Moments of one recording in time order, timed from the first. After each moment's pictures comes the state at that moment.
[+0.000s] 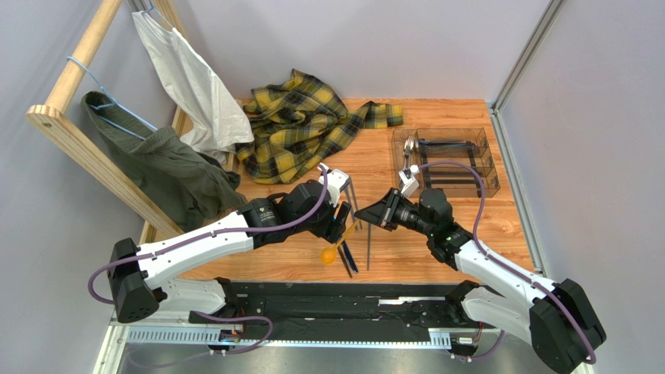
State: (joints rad) left arm -1.05 1.22 1.04 -0.54 -0.17 -0.37; right arm 0.59 1.00 0.42 0.35 -0.44 1.04
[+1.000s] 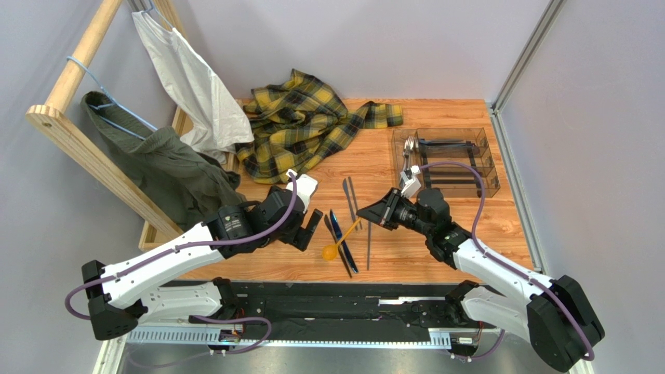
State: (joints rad) left arm -1.05 1.02 1.03 -0.85 -0.37 -0.35; right arm 0.59 1.02 0.42 0.32 -0.37 1.01
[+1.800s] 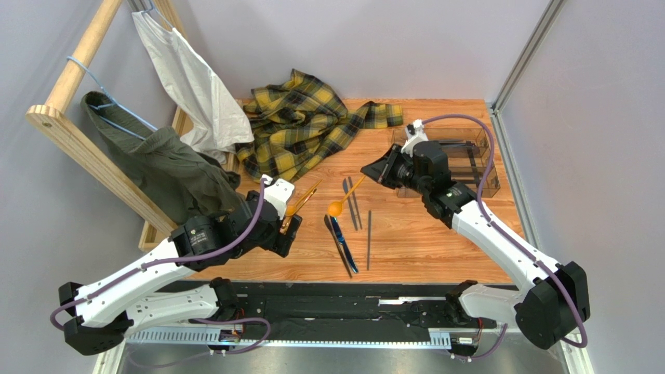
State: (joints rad) left arm -1.05 0.83 1.00 -0.97 -0.40 -0.35; right arm 0.54 1.18 0.91 -0.09 -0.19 0.83
